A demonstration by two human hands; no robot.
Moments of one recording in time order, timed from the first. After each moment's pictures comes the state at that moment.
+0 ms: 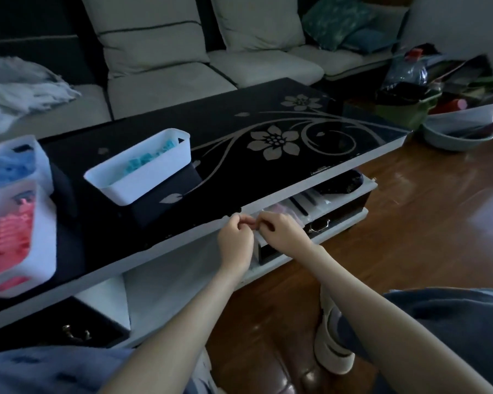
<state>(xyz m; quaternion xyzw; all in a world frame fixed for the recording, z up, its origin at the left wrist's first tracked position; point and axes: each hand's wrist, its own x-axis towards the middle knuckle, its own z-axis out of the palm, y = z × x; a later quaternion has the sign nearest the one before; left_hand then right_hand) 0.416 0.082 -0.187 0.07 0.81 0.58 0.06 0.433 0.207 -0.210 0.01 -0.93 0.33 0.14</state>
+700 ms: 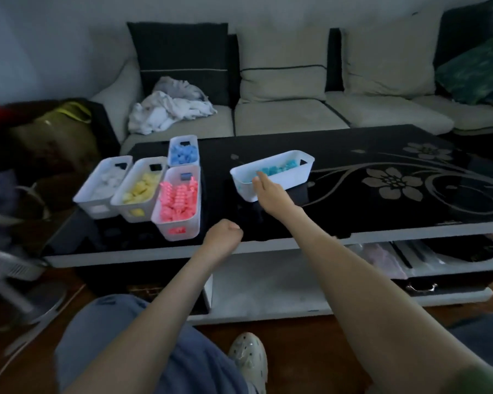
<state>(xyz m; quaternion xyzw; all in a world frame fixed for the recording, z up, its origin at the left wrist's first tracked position) 0.394 -0.128 -0.117 -0.06 0.89 0.45 0.08 0.302 0.005 -0.111 0.09 -0.94 0.32 0.02</state>
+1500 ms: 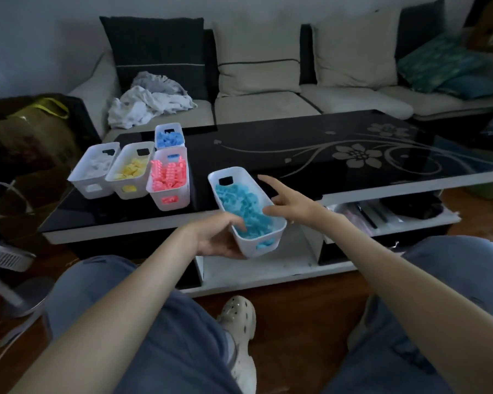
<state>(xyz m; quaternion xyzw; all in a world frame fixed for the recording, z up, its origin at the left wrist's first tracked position) 0.454 -0.142 -0.123 -0.01 0.66 0.64 0.39 0.450 0.066 -0.118 0.14 -0.86 0.49 -0.10</state>
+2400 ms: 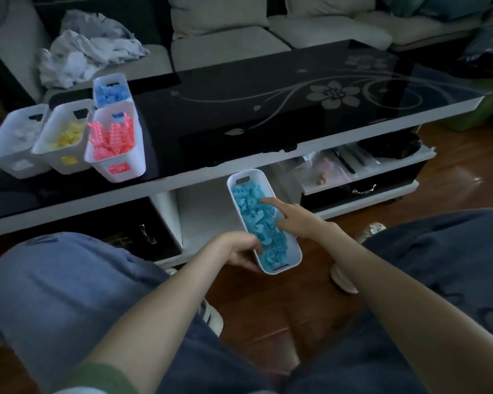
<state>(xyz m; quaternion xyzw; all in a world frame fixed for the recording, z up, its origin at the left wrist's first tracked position) 0.471 -0.051 -0.243 -0.07 0.71 0.49 0.50 0.484 0.111 -0.240 0.02 -0.93 0.33 -0.14</state>
